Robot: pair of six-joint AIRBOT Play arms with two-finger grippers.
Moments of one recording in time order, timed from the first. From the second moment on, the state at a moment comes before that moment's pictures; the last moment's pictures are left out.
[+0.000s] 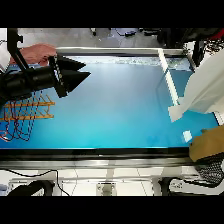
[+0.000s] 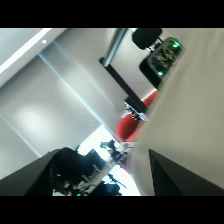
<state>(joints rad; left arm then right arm) -0.12 -1.12 1.30 0.10 -1.06 -0.16 -0.47 -1.42 2.01 -1.40 0.26 2.08</state>
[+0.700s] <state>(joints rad) -0.11 -1.14 1.30 0.23 -1.03 -0.17 -0.04 -1.38 2.01 -1.39 0.37 1.97</state>
